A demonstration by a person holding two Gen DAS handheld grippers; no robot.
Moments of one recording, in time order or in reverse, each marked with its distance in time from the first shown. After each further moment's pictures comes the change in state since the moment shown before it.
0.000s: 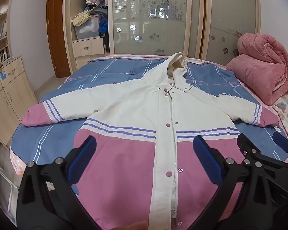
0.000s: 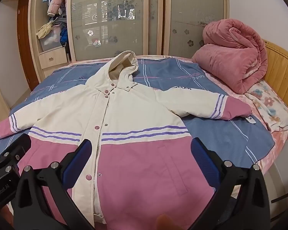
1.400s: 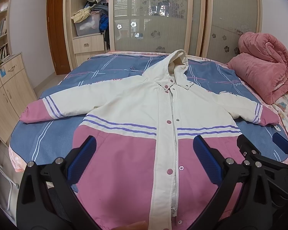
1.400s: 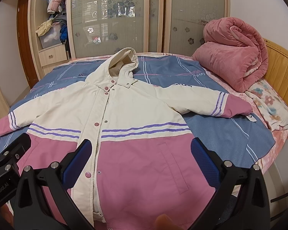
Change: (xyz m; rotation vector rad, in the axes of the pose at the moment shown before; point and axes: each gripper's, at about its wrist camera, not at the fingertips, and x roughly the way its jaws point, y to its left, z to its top) left arm 0.003 -0.001 -0.007 0.001 0.015 0.001; right arm 0.009 0.003 -0.010 -0.002 0.014 -0.001
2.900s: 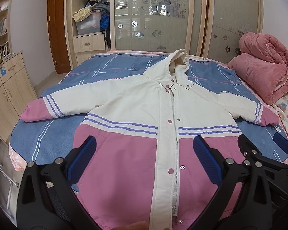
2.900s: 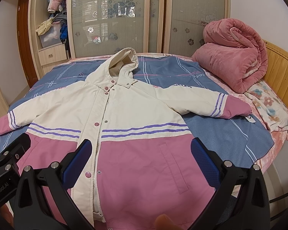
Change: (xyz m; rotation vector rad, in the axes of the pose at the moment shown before) left arm 0.002 0.002 0.000 -0.005 0.011 0.000; right arm -0.001 0.003 0.001 -0.005 0.002 -0.005
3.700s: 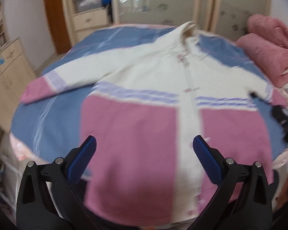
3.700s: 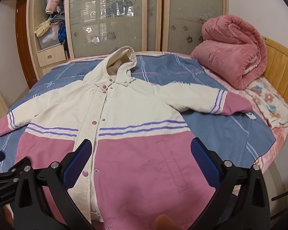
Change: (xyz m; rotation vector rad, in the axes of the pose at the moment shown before) left arm 0.032 0.051 -0.037 -0.003 0.210 0.049; right arm 0.015 -0.015 -0.009 0.027 0.034 0.029
